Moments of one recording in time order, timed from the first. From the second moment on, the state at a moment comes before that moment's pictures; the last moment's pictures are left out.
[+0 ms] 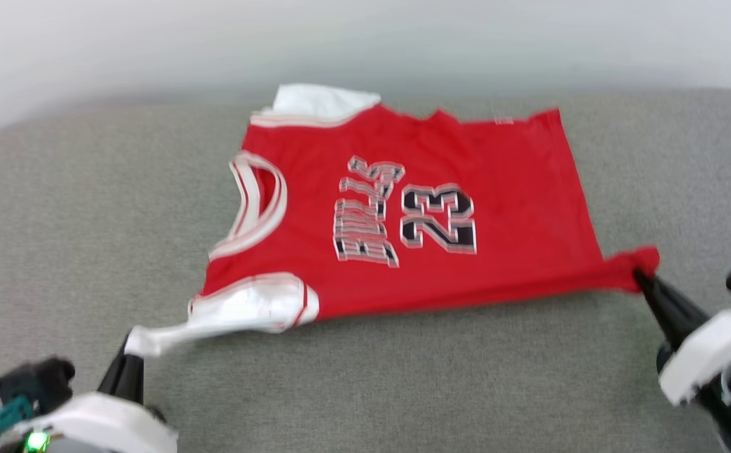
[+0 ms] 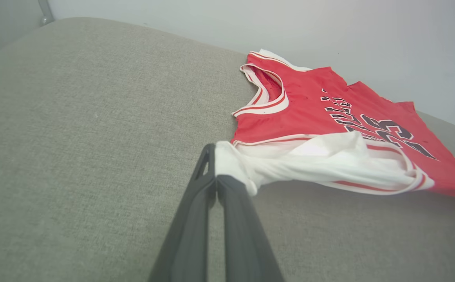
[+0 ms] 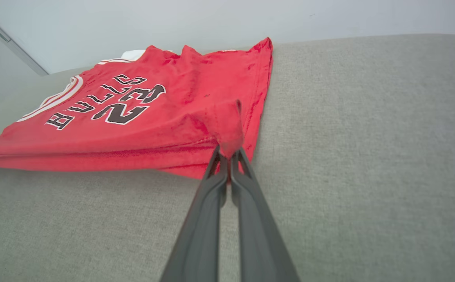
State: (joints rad) left arm 0.05 0.52 -0.26 -0.09 -0.83 0.32 -0.05; right arm -0.29 -0.52 0.33 0.36 0.75 0.13 -0.01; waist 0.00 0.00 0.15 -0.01
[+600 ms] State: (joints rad) left arm -0.05 0.60 -0.31 -0.21 -0.80 0.32 0.09; right arm -0.09 -0.34 0.09 0.07 0.53 0.13 0.30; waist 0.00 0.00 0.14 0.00
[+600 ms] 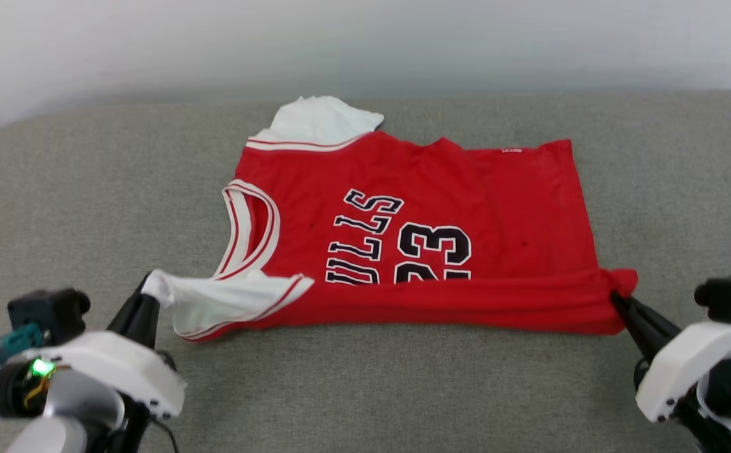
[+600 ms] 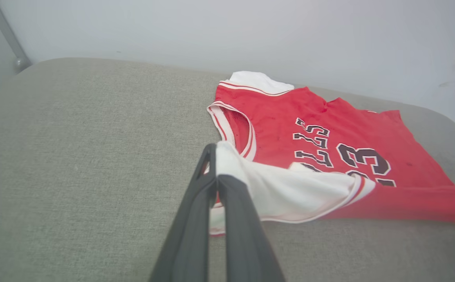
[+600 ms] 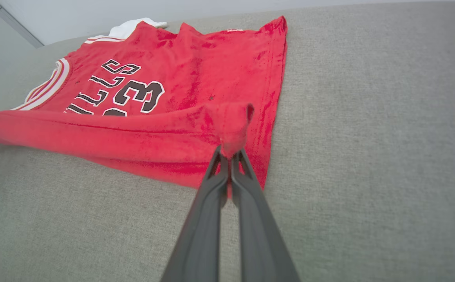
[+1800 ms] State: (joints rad) left arm -0.53 0.50 -0.40 0.48 -0.86 -0.01 0.10; right arm -0.42 -0.39 0.34 0.45 0.56 0.13 -0.06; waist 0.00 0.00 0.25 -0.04
